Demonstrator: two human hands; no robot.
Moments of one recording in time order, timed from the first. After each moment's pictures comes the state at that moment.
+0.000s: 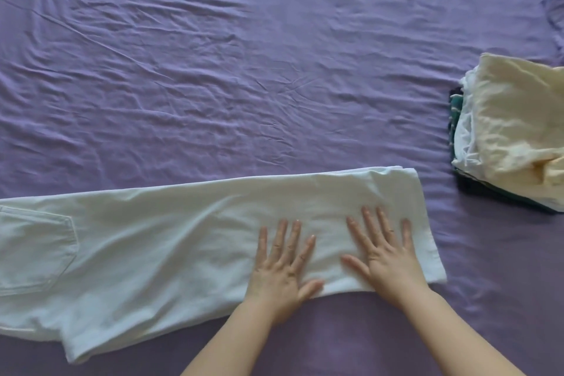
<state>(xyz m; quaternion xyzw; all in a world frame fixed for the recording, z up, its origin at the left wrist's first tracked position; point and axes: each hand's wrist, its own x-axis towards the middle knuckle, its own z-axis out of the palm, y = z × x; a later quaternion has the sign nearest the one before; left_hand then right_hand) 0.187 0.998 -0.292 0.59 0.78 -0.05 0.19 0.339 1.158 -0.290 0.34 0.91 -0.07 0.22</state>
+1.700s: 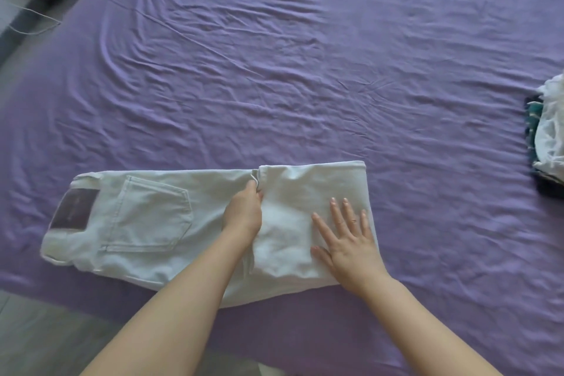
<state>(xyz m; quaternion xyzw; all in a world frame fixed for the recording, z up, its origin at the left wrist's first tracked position) -0.016 0.904 -0.254 0.24 0.91 0.20 0.26 0.181 0.998 -0.263 0.25 0.95 -0.11 0.16</state>
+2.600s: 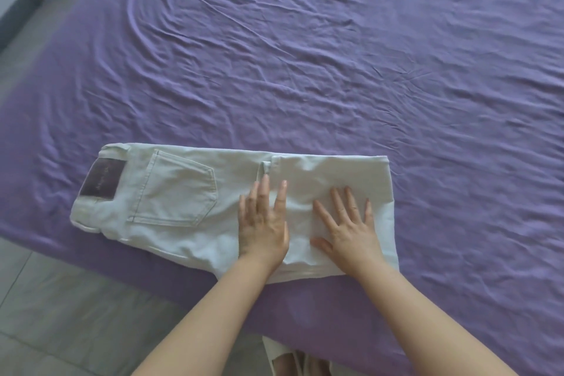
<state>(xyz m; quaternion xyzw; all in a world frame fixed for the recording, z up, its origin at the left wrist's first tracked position) 0.026 0.846 -0.253 0.38 0.91 0.00 0.13 0.148 0.978 -0.287 0.23 0.95 -0.08 0.21</state>
